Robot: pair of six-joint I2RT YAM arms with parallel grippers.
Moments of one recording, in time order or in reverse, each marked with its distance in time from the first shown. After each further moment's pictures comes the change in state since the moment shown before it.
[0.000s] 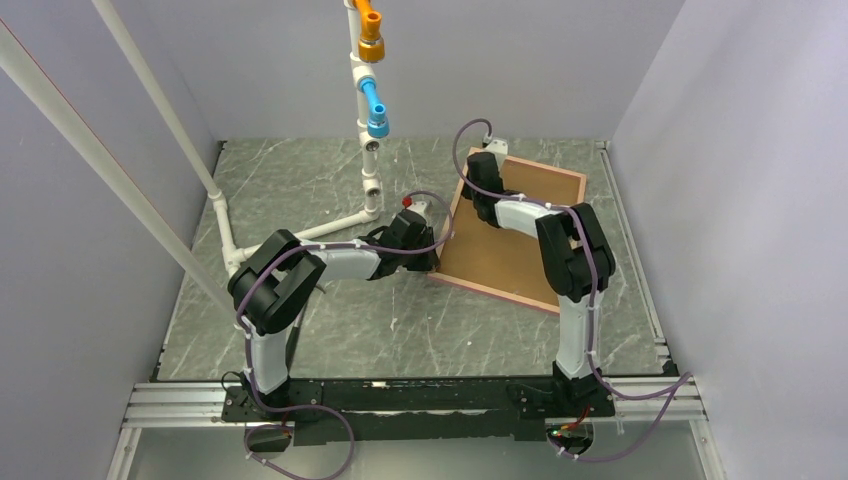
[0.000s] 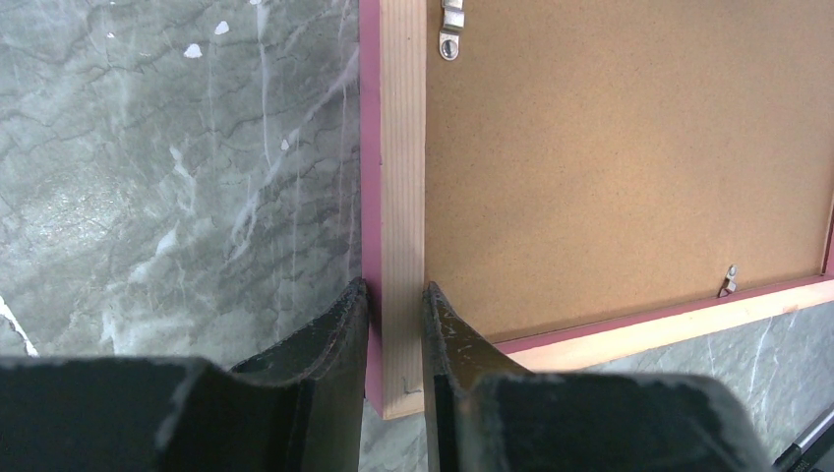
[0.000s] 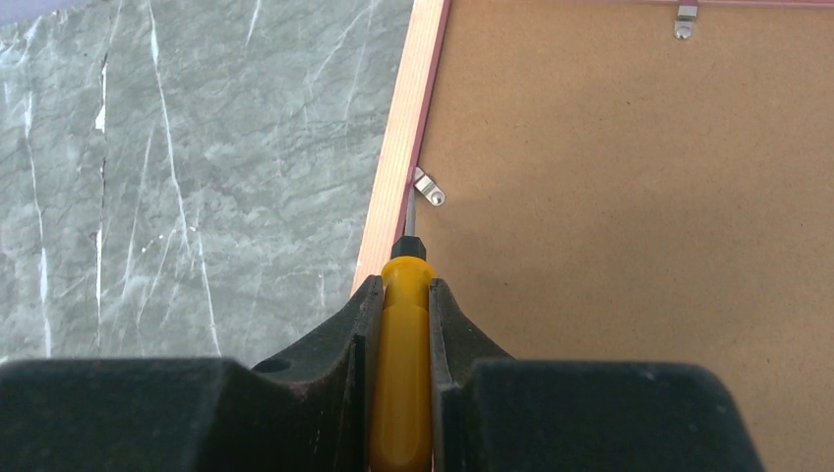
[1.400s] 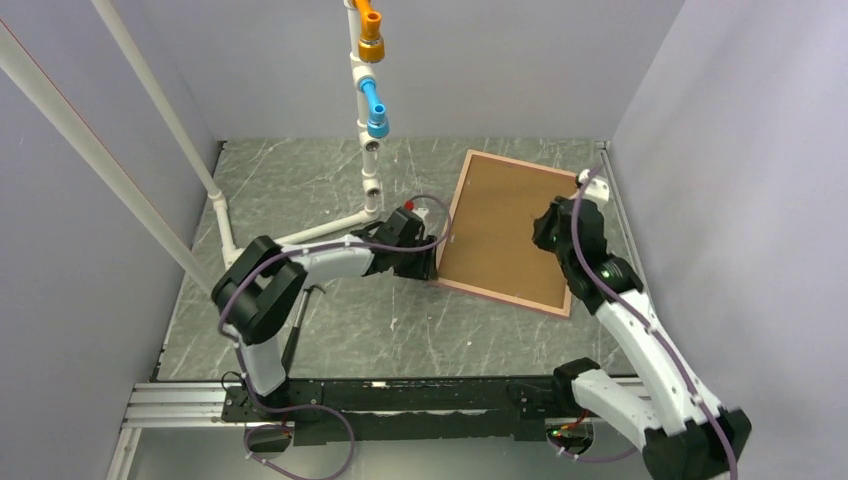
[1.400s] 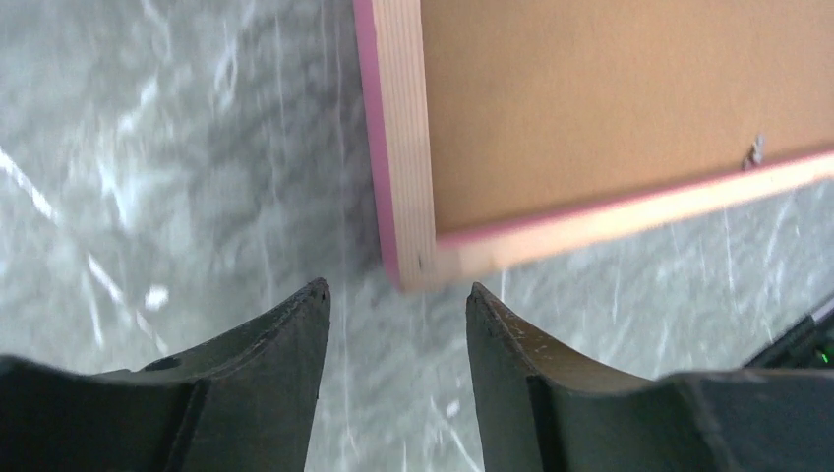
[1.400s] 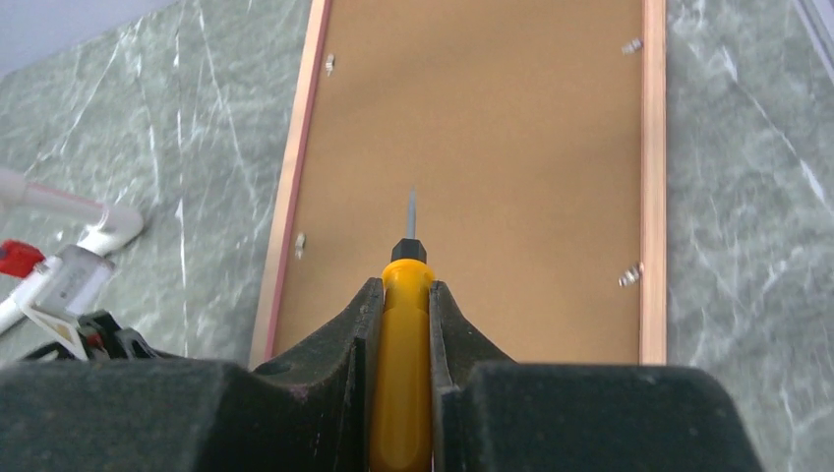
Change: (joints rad) left arm 0.004 -0.062 0.053 -0.266 0.098 0.091; right arm -0.064 -1.105 -0.439 -0.614 0.000 0.034
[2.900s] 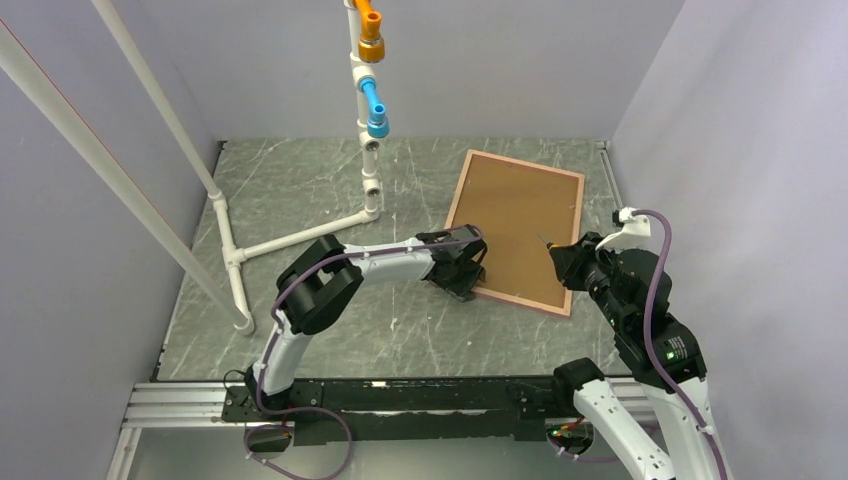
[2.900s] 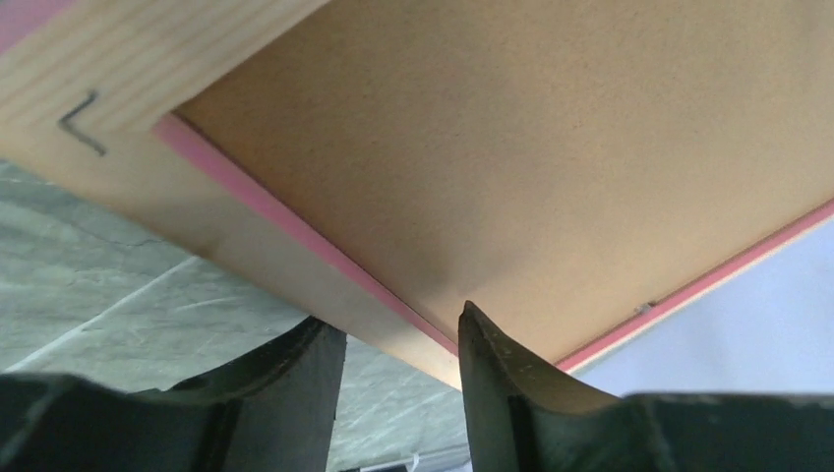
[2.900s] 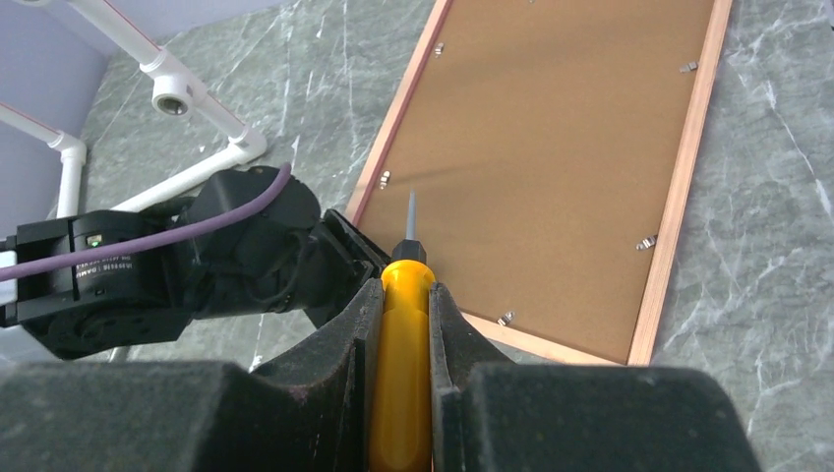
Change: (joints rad) left arm -0.231 0.253 0.360 -0.326 -0.168 -1.316; right arm 0.000 -0.428 0.081 -0.358 -0.213 -0.069
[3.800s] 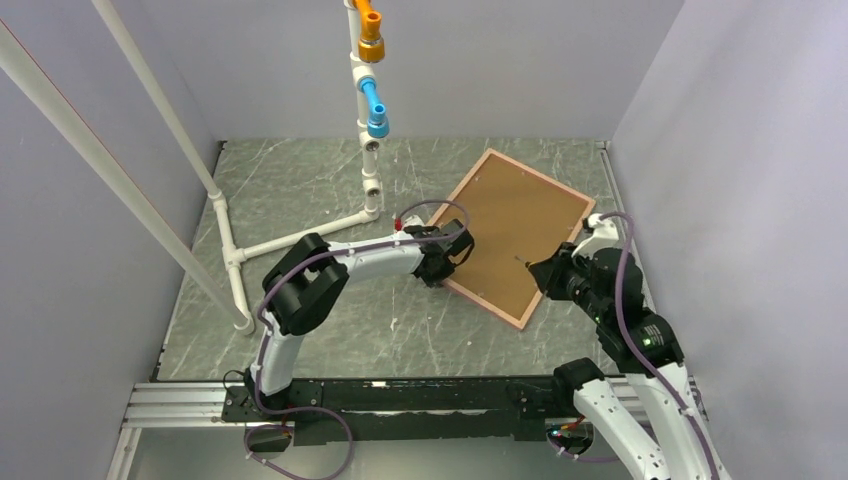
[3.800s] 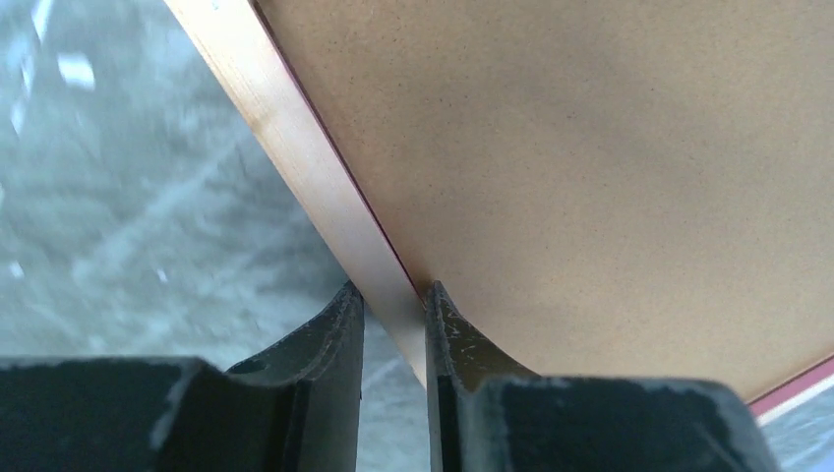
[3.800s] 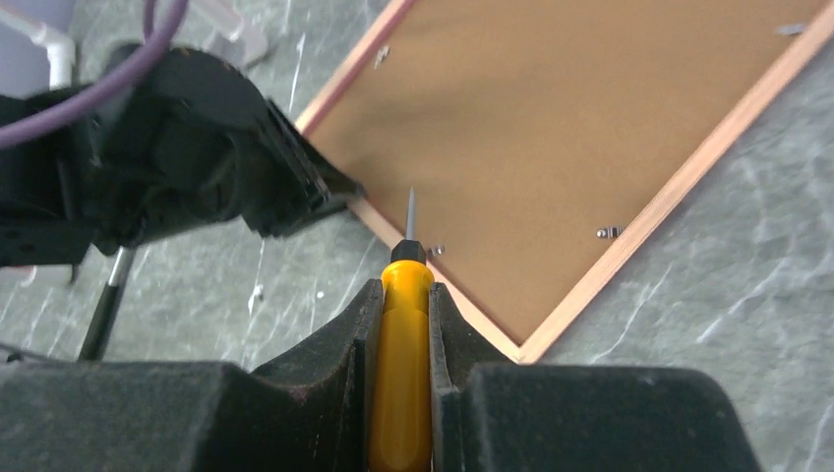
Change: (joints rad) left arm 0.030 -0.041 0.014 -0.211 -0.300 0.295; right arm 0.000 0.003 -0.129 0.017 -0.118 0.013
